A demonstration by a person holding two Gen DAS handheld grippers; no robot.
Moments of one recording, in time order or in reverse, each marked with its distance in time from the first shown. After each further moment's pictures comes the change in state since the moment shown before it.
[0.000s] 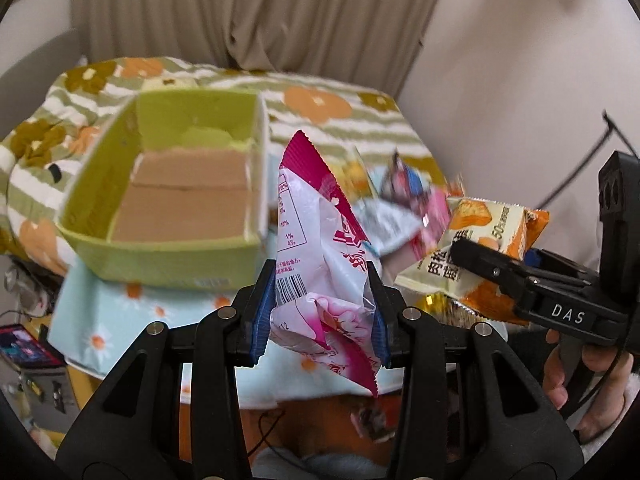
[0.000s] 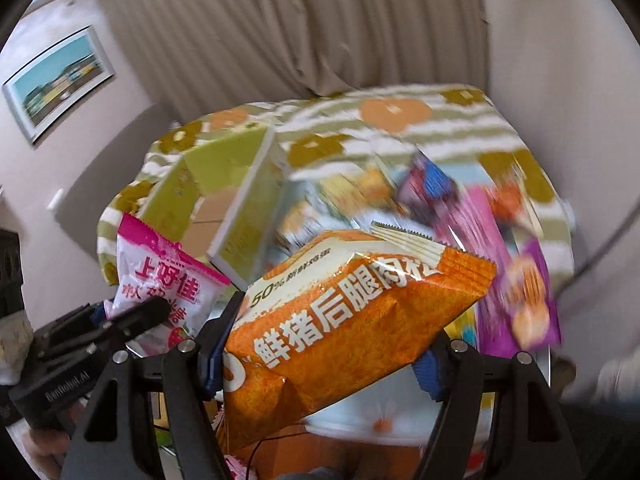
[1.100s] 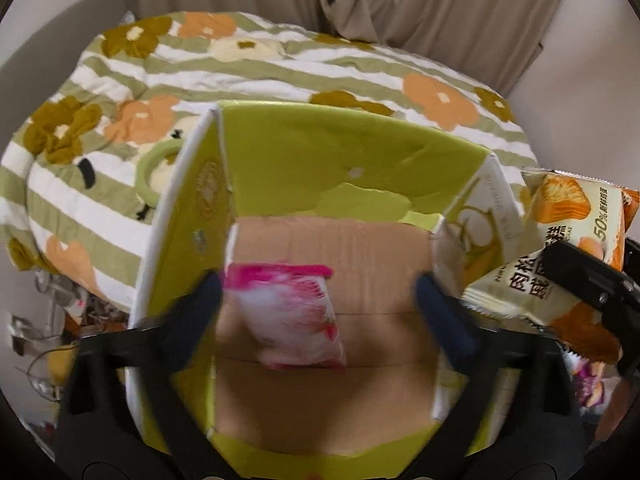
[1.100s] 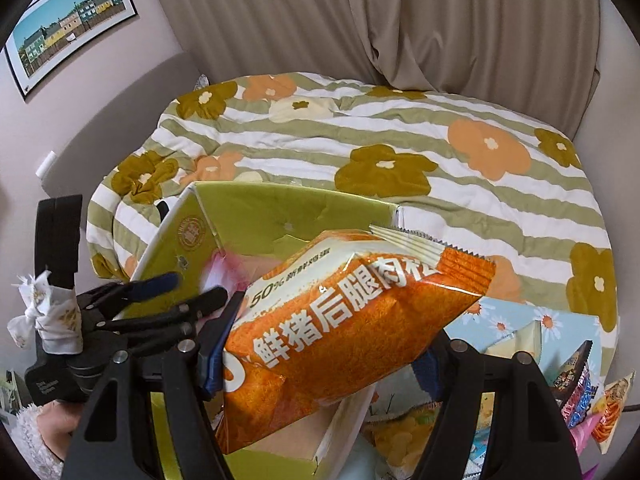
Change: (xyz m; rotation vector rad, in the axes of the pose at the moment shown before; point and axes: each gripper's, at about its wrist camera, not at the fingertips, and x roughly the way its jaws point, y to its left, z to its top) left arm 0.193 0.226 0.168 -0.114 0.153 0.220; right arm 0.221 0.125 0.184 -0.184 0.139 0.029
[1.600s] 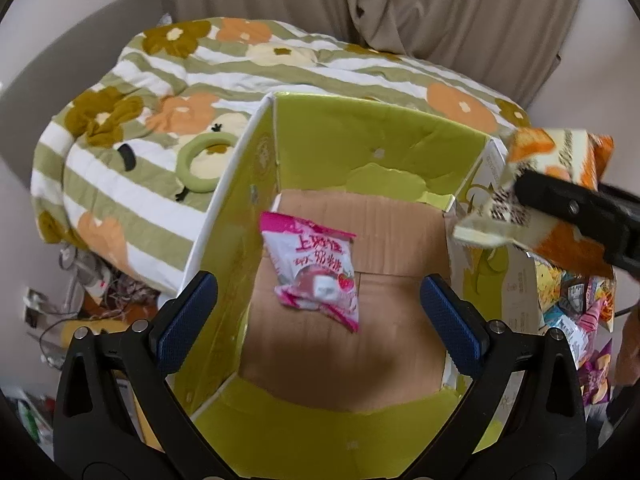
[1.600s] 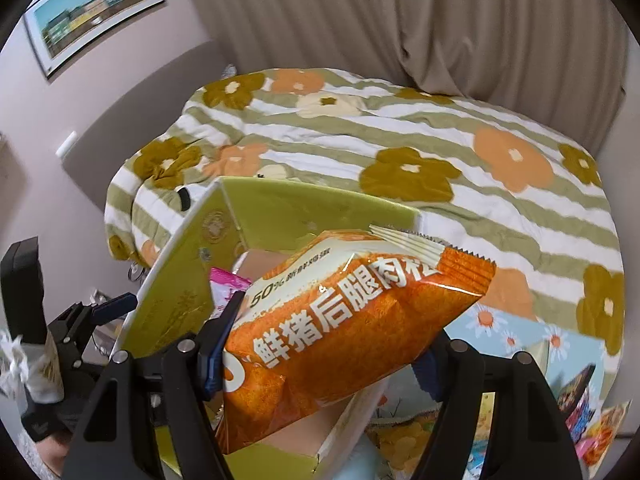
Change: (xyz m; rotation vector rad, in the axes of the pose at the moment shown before) left arm -0.052 0.006 -0.045 -0.055 -0.023 0.091; right arm -0.002 0.015 0.012 -0.099 0.016 0.074
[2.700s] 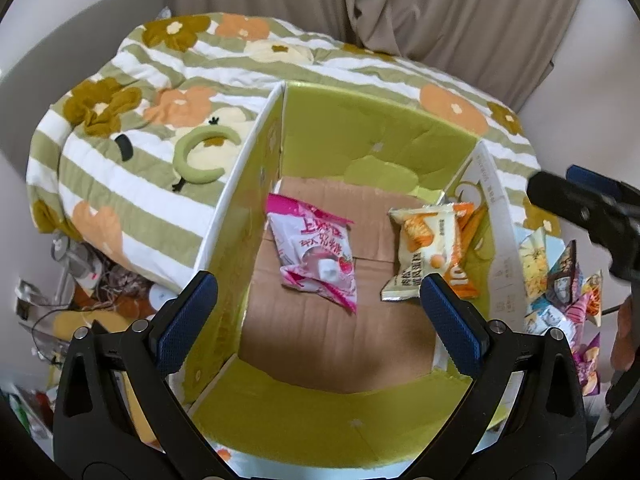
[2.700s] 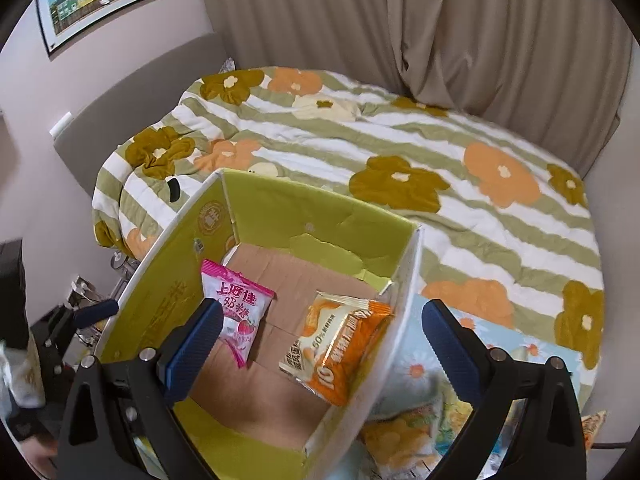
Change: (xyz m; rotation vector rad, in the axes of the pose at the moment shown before) left arm -0.020 0.008 -0.011 -0.022 -0.007 -0.048; right arm -0.015 0.014 -0.006 -0.060 -0.017 -0.089
